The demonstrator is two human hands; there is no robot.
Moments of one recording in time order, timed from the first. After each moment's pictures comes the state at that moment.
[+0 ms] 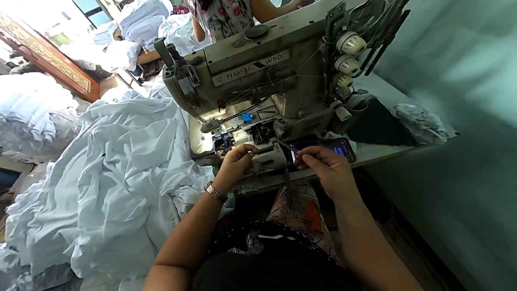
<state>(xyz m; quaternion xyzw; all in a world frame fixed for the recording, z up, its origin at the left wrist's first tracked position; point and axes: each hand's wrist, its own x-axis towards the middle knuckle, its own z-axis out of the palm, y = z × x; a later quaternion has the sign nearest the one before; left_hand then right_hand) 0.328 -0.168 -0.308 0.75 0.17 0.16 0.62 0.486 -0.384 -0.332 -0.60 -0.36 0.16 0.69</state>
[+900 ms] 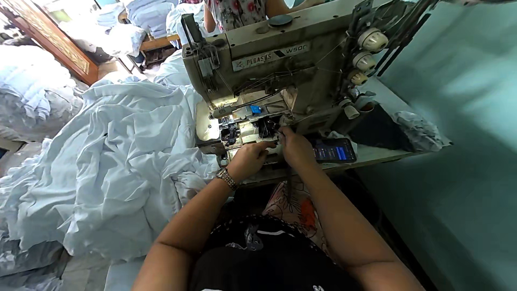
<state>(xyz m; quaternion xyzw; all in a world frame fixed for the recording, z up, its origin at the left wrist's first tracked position) 0.340 -0.183 -0.301 0.94 0.12 0.08 0.30 0.481 -0.294 -0.315 -0.89 -0.37 0.11 0.24</state>
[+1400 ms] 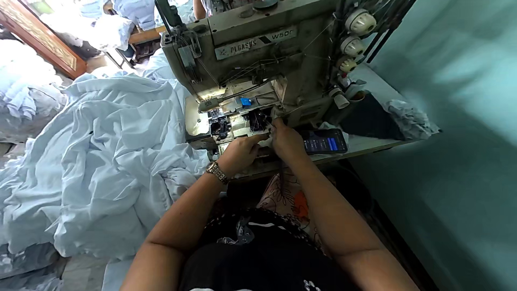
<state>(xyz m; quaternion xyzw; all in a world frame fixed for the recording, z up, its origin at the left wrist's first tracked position) 0.342 -0.185 -0.299 0.96 0.10 0.06 0.24 0.479 -0.294 -0.316 -0.90 -0.36 0.12 0.23</state>
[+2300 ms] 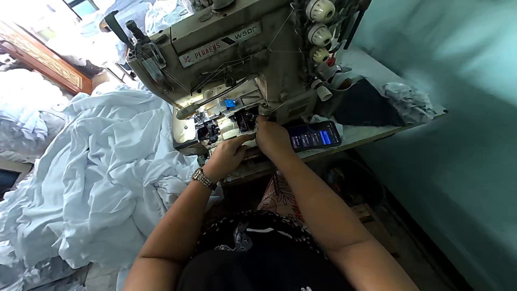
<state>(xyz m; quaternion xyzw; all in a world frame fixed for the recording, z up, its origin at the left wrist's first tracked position) 0.341 -0.182 -0.301 0.95 0.10 0.08 0.27 0.483 -0.281 -0.306 -0.90 -0.36 0.14 0.20</state>
